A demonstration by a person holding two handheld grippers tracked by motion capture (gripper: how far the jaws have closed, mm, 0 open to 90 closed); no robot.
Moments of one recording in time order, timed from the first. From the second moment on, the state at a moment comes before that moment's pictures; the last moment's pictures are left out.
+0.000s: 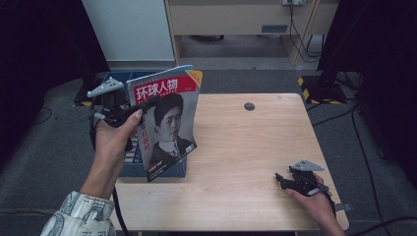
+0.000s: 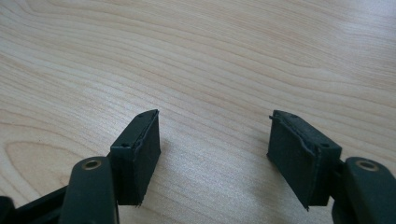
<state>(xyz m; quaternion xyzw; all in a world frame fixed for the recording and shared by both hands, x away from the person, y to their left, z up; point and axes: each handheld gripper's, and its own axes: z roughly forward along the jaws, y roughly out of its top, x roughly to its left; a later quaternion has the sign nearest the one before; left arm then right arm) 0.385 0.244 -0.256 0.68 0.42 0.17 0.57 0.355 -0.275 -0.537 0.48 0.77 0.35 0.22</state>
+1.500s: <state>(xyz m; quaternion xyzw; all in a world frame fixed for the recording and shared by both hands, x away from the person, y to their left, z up) 0.369 0.320 -0.252 0.65 0.47 0.22 0.56 0.356 -0.275 -0.537 0.48 0.78 0.35 0.21</state>
